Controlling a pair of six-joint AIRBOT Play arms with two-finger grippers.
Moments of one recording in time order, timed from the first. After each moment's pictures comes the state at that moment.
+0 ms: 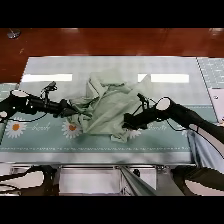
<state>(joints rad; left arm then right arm) 0.18 -1.43 0.79 0.60 -1.27 -1.00 0.42 -1.37 0.77 -0.68 0.93 1.56</state>
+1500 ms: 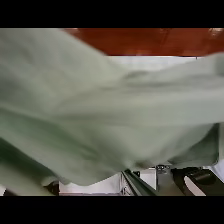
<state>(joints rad) 0.24 -0.66 1.86 0.67 -1.30 -1.22 0.20 -0.72 1.83 -1.00 1.59 1.53</state>
